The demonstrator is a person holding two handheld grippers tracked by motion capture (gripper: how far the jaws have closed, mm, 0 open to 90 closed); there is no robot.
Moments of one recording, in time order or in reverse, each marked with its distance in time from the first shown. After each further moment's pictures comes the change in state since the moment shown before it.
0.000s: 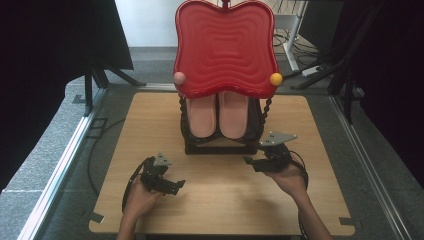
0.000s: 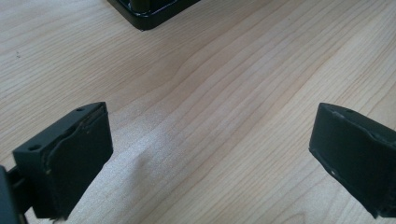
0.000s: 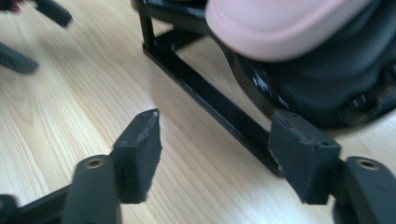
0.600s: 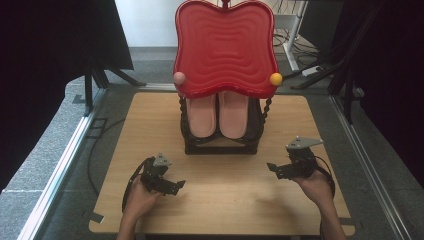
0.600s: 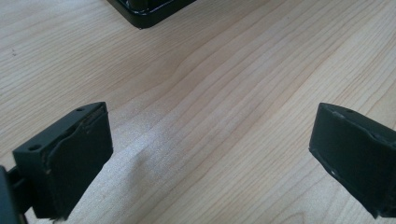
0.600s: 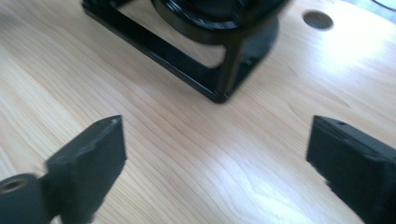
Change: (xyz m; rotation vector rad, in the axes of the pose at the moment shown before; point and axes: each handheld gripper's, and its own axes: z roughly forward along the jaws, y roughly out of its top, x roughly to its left) left arm 0.001 -0.001 0.001 0.002 -0.009 -0.004; right arm -0.033 -0.040 -0.041 0.086 -0.128 0.101
